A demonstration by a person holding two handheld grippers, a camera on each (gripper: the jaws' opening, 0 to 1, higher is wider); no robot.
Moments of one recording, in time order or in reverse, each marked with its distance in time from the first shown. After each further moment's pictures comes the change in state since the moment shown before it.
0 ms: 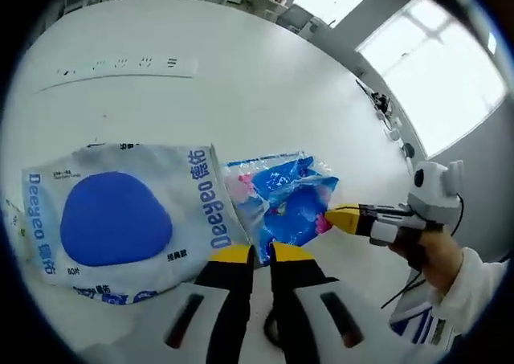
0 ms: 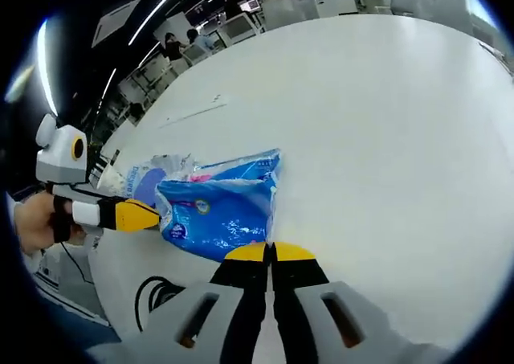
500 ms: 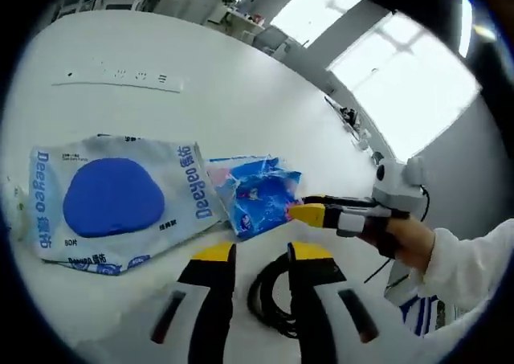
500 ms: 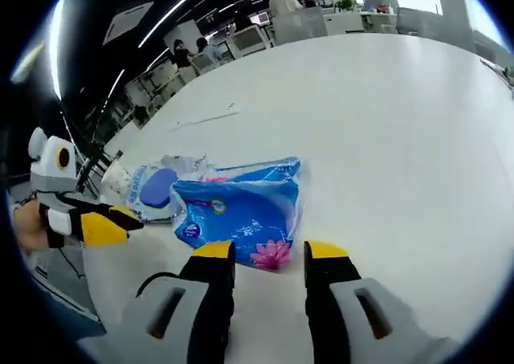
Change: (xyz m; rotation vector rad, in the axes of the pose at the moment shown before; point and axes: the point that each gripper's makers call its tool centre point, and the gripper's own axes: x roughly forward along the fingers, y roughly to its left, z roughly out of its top) left arm -0.051 -0.019 -0.025 0.135 -0.148 -0.156; right arm -0.008 0.019 -0.001 -0.098 -0.090 0.007
